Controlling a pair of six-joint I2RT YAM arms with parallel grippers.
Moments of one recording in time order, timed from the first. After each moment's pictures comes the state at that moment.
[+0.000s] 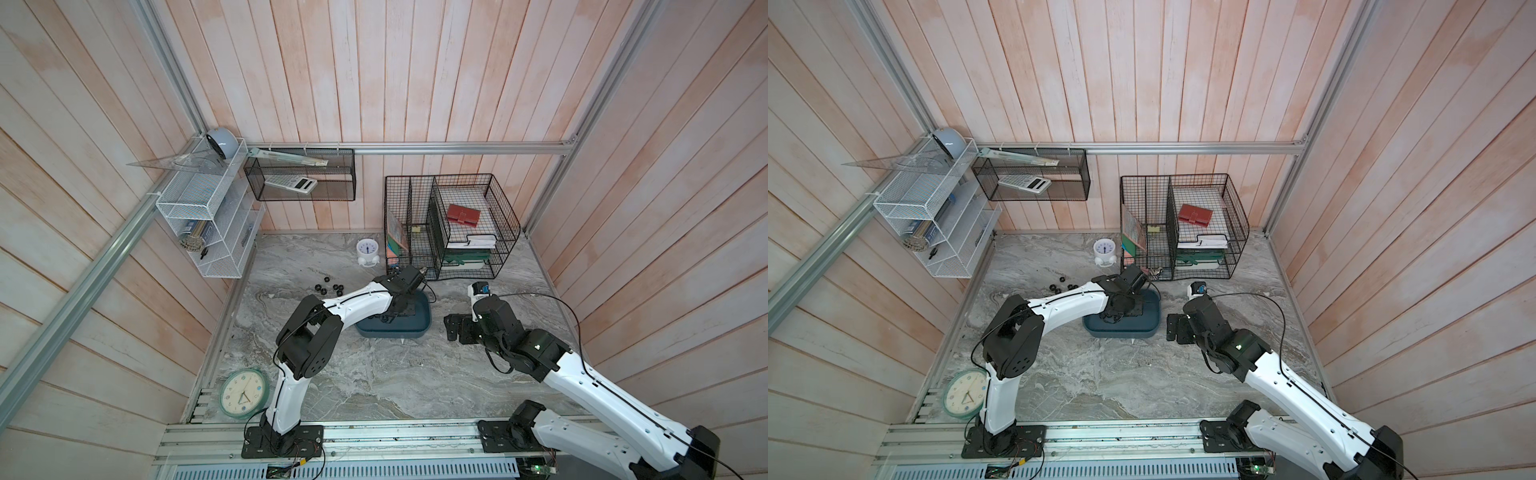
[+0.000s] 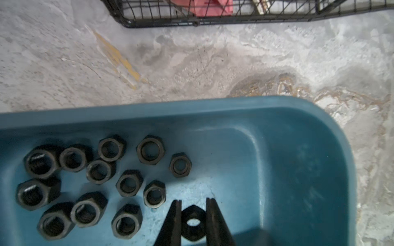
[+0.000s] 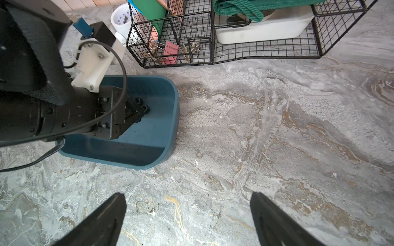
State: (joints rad) left arm -0.78 2.06 1.55 -0.64 -0.11 -0.66; right arm 0.72 0.91 0.79 -0.65 0.26 0.54
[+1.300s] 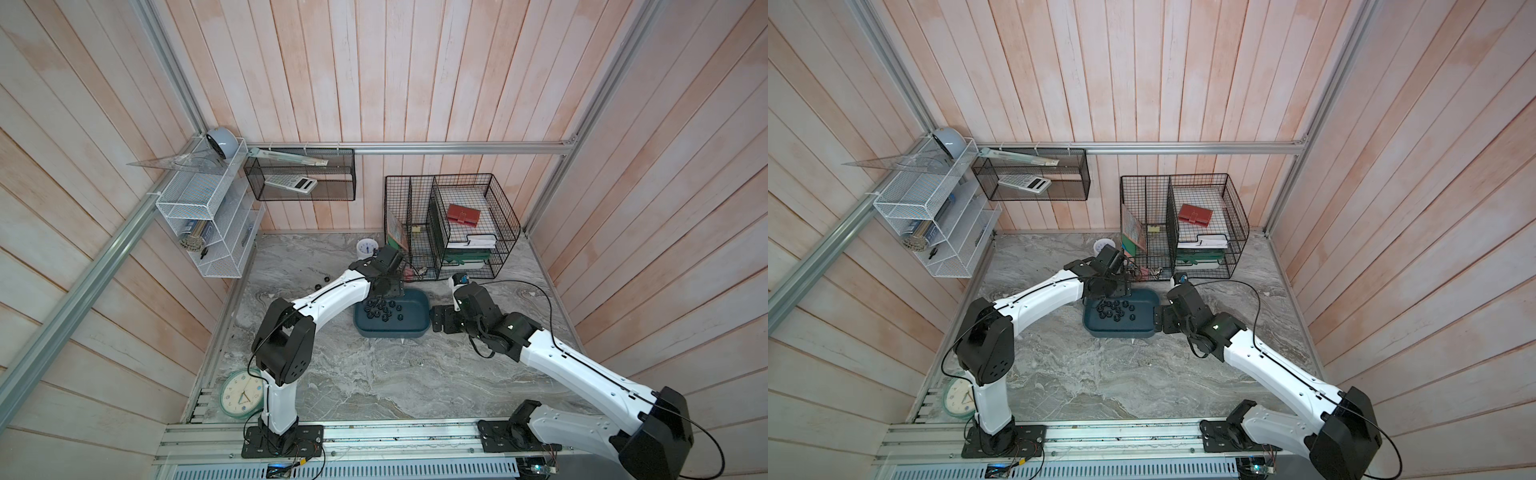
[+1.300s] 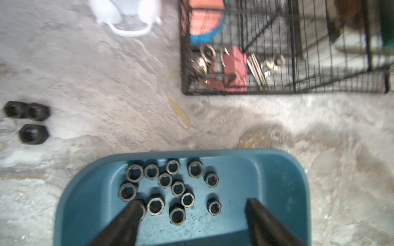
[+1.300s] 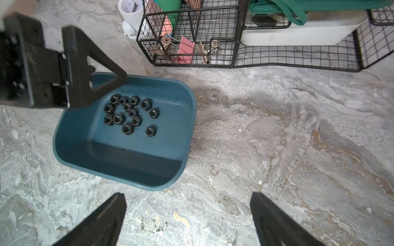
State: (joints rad) left arm -0.63 1.90 1.55 -0.68 -0.13 -0.63; right arm 0.72 1.15 0.88 -0.53 0.20 0.48
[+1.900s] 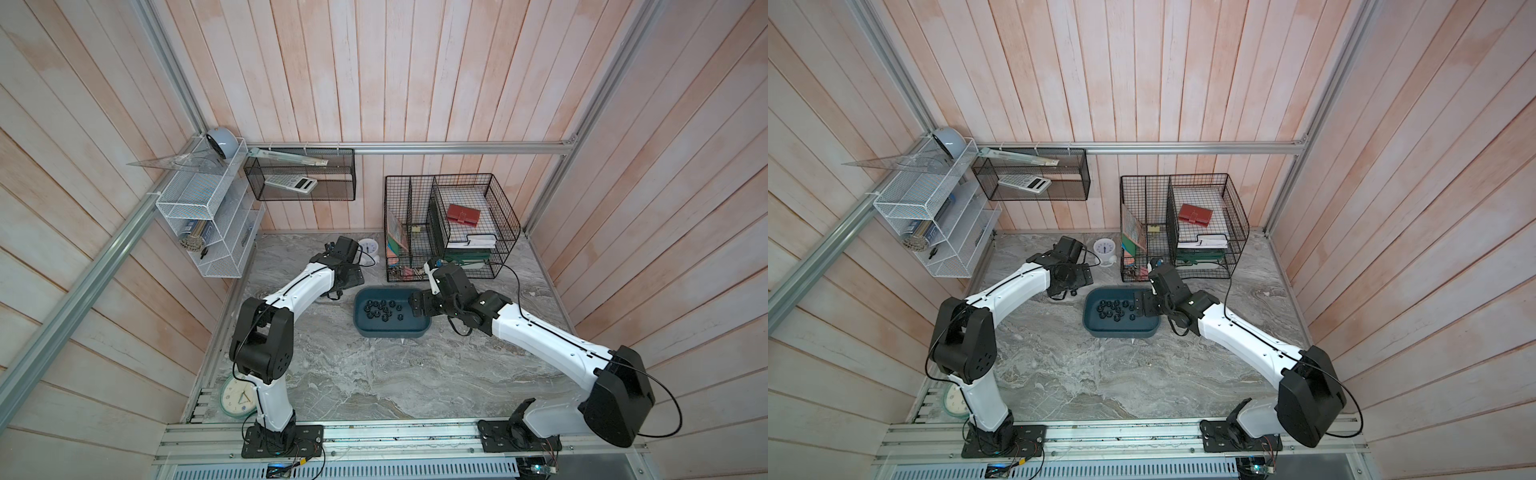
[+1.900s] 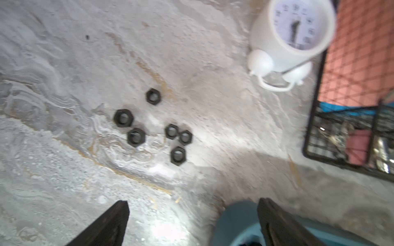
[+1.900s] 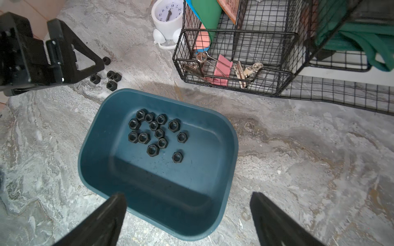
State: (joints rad) left arm -0.35 1.84 1.43 -0.69 -0.22 -0.61; right arm 0.72 1.41 1.08 -0.45 0.10 0.40
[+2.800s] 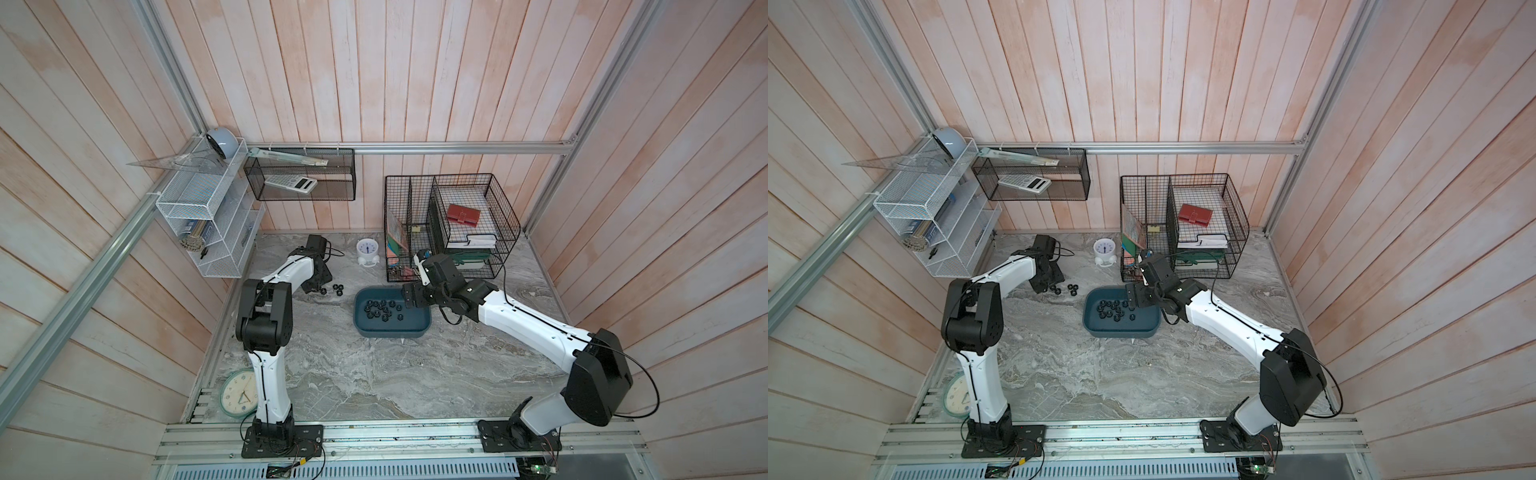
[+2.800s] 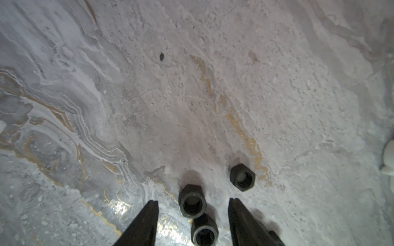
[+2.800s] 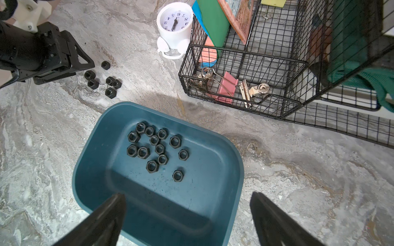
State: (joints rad) left arm -0.12 2.08 1.54 -0.64 -0.16 -0.62; right arm 0.72 1.53 1.20 -0.48 0.12 0.34
